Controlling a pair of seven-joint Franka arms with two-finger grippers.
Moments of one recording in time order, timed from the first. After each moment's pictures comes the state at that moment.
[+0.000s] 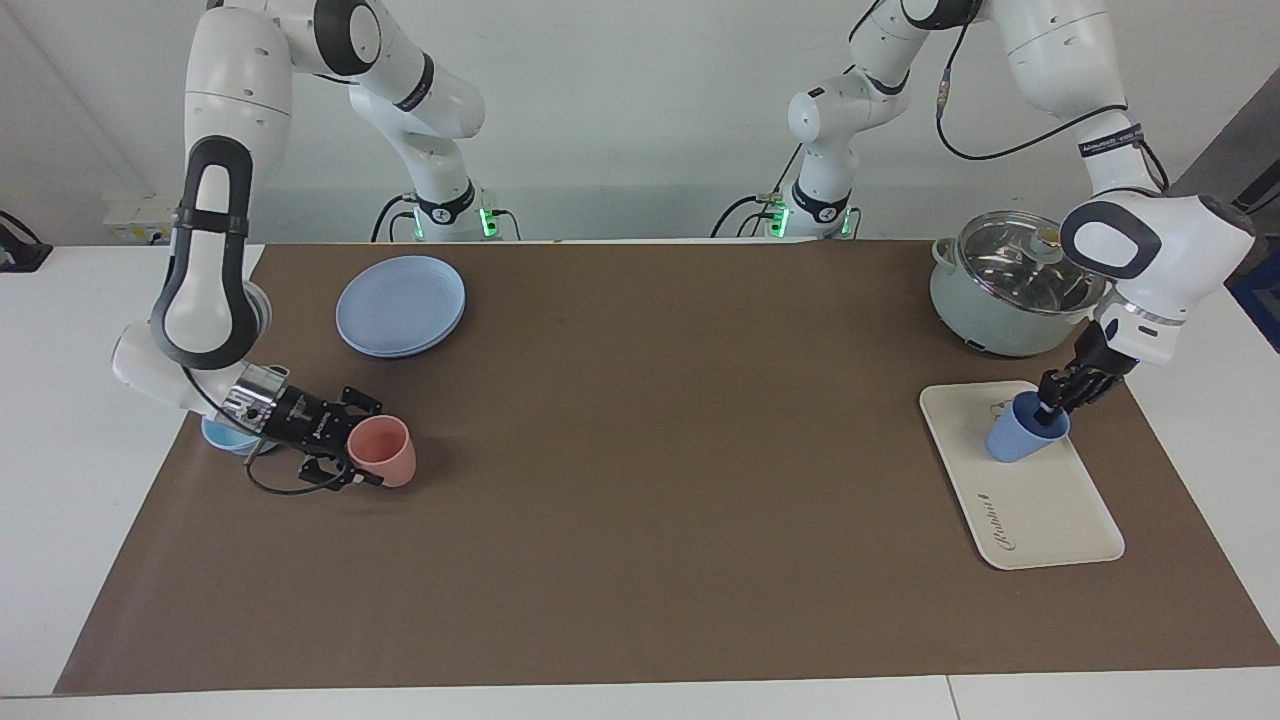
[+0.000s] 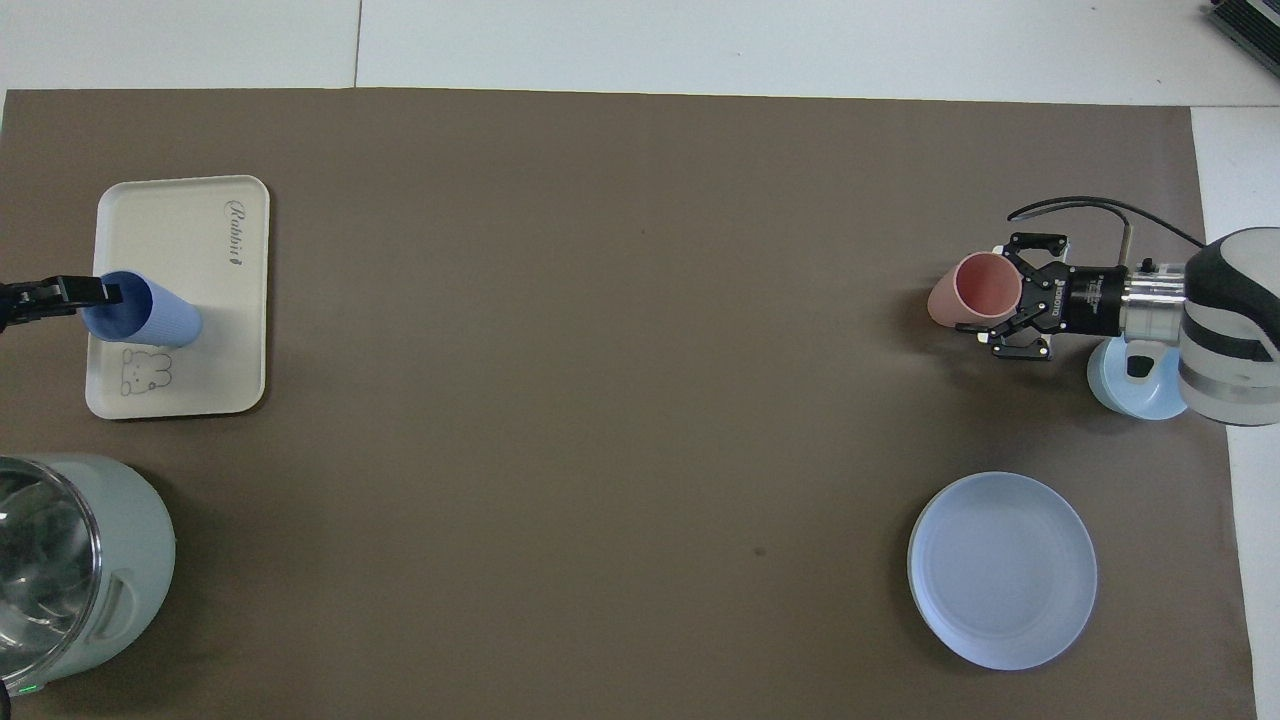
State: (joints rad) left arm 0.36 0.23 -0.06 -1.91 -0.34 2.33 0.40; right arm -0.31 0.47 0.04 -1.87 1.03 2.08 0.80
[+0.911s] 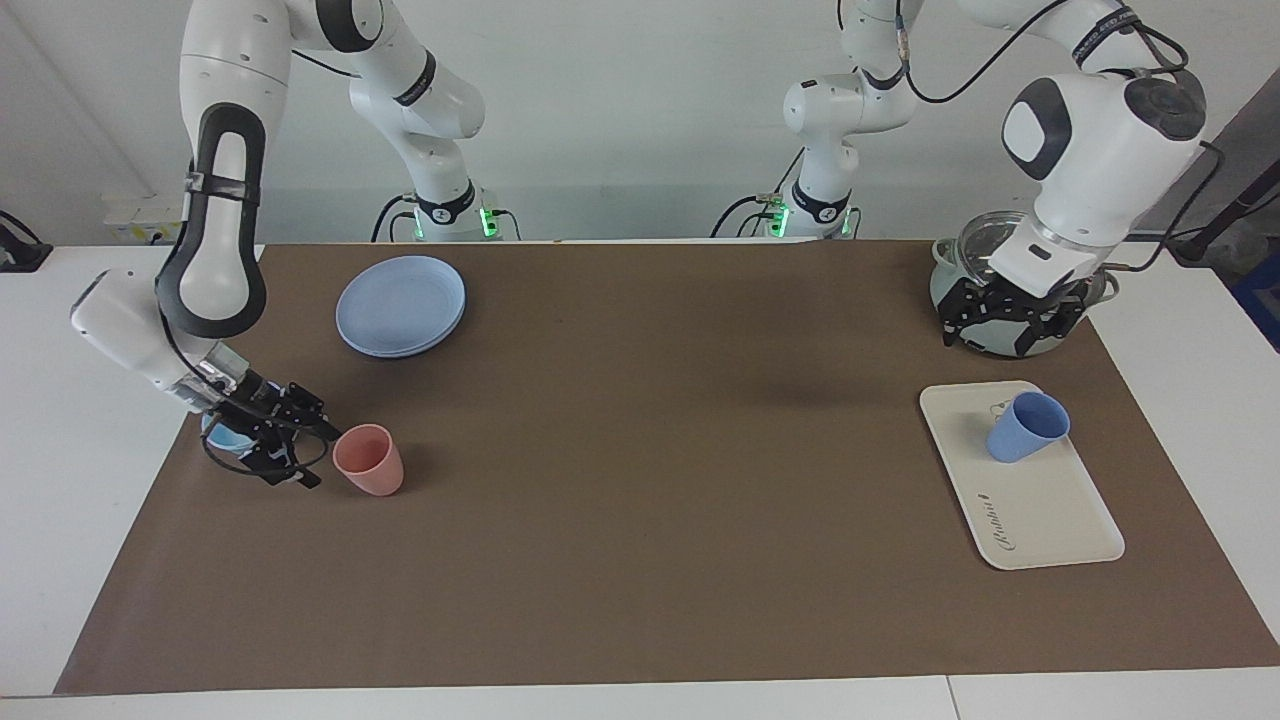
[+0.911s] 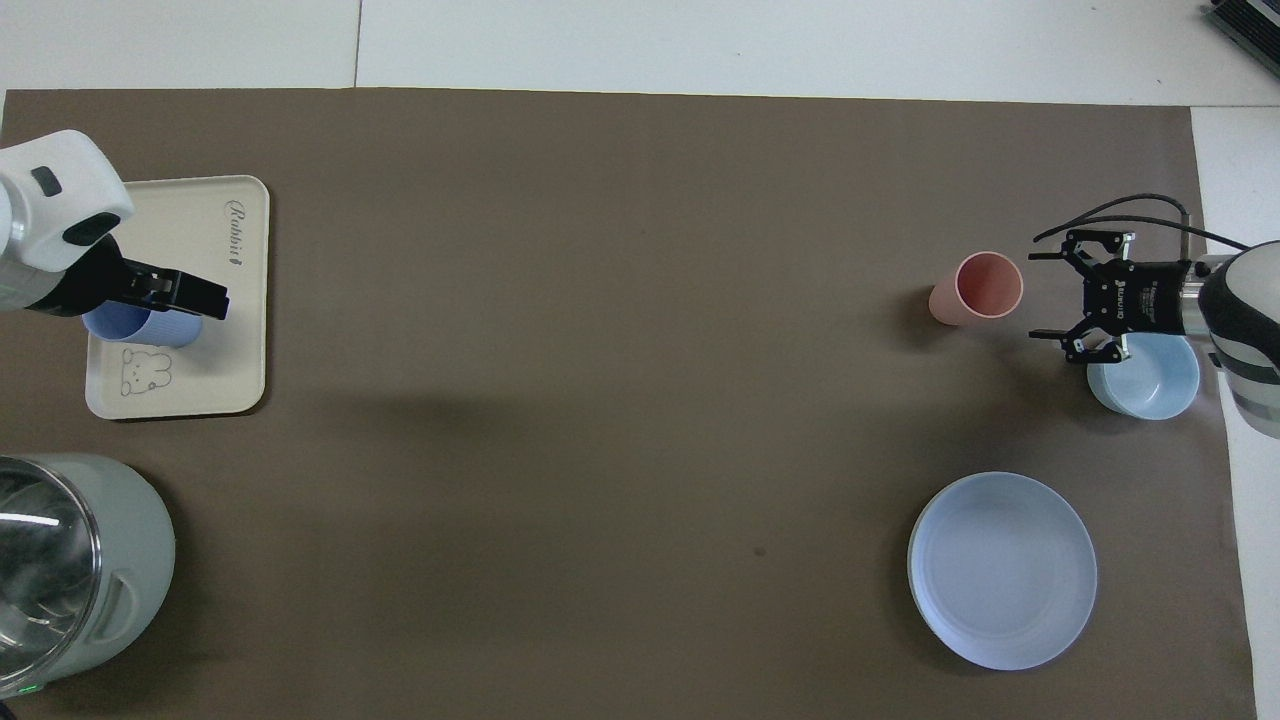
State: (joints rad) left arm 0.01 0.05 -0.08 -1.74 -0.01 1.83 0.16; right arm -0.31 0.33 0.03 -1.90 0.66 2.21 0.60
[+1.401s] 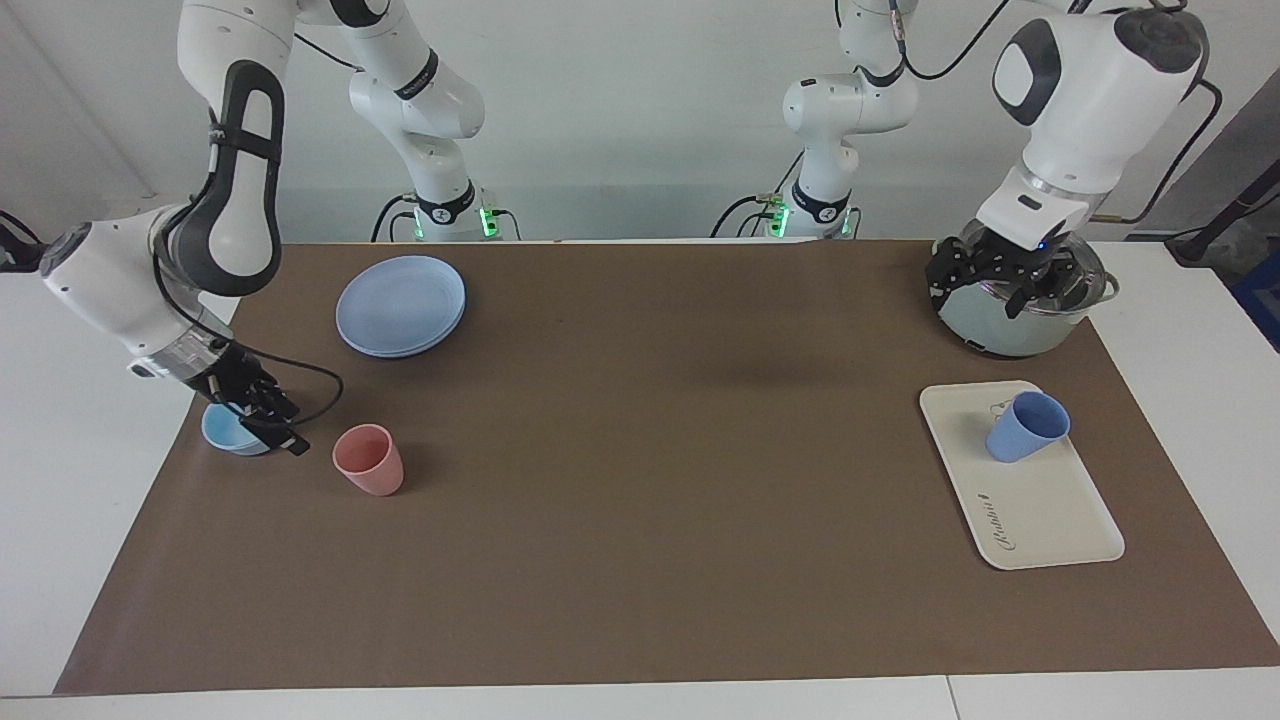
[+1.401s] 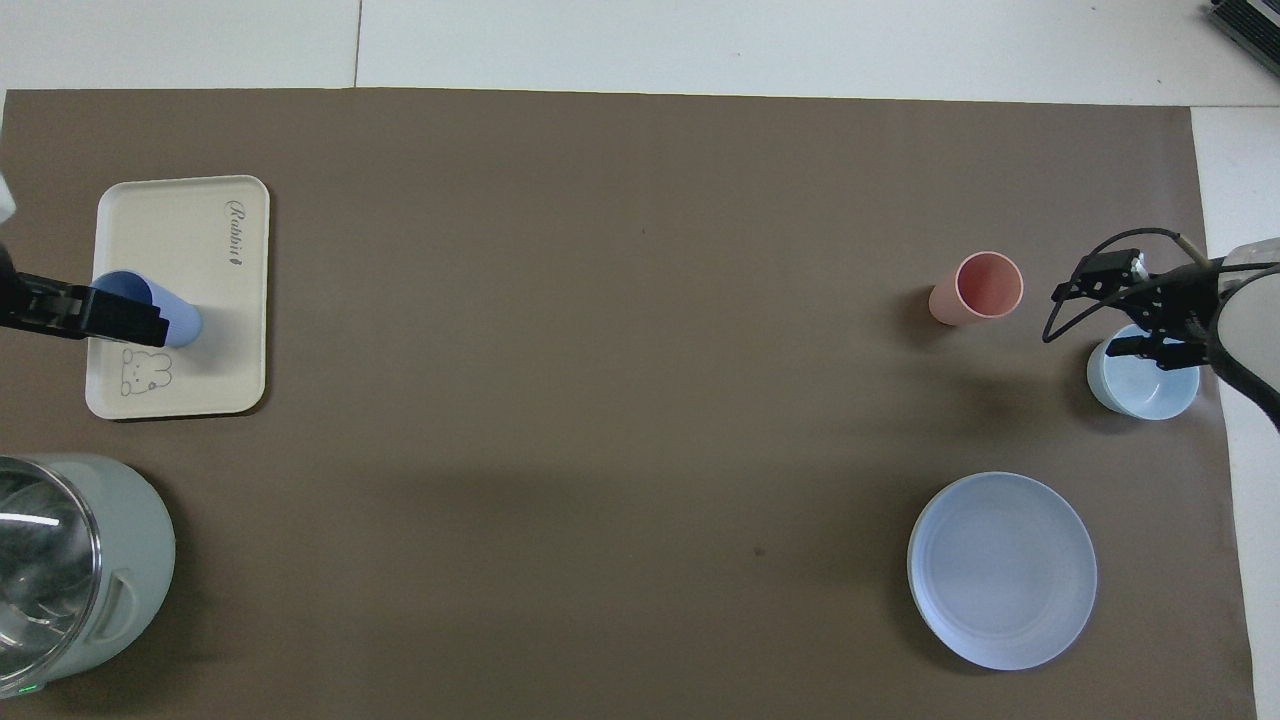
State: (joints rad) left arm 0.00 -0.04 -0.08 -1.54 -0.02 1.51 0.14; right arm -0.27 0.16 0.05 -1.90 0.26 2.05 0.26
